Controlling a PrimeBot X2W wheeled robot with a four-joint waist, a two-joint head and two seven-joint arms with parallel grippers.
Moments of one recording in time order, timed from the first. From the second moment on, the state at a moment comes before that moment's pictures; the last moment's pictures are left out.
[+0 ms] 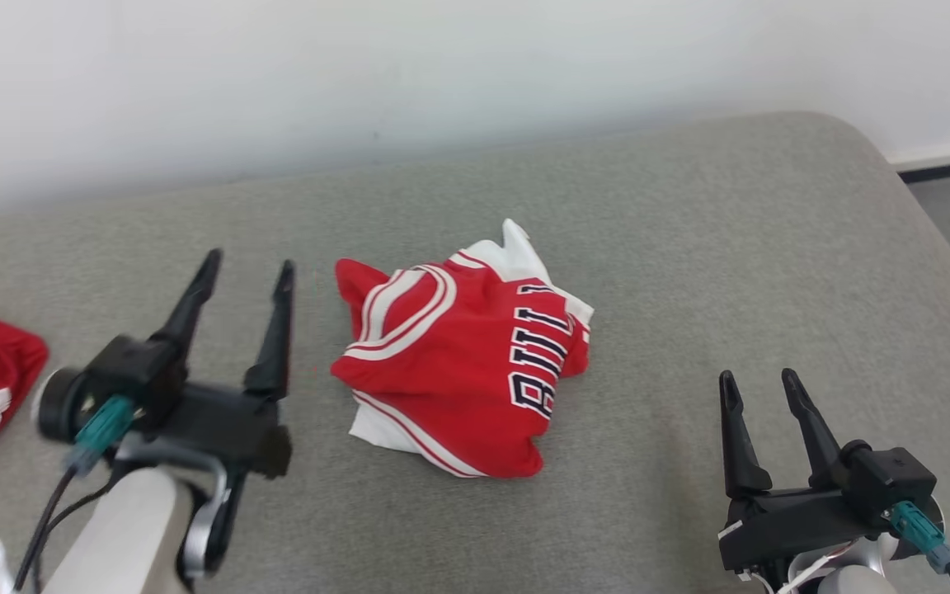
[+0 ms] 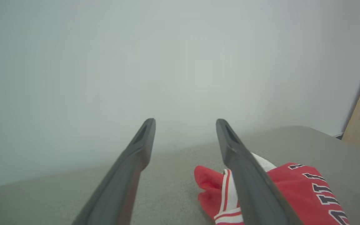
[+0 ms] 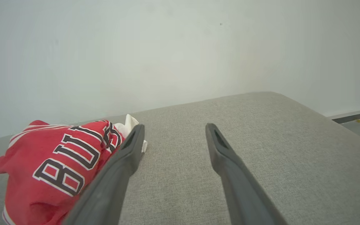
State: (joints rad) left arm -0.50 0.29 -0.39 0.29 -0.42 0.06 -0.26; right arm -0.16 -0.05 0.04 0.27 0.20 0.13 -0.25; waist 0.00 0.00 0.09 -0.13
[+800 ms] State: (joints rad) left arm -0.02 0.31 -0.12 0.03 -0.39 0.10 -0.26; right arm -0.06 -0.05 0.01 0.15 0.16 0.13 -0.18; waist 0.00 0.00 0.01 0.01
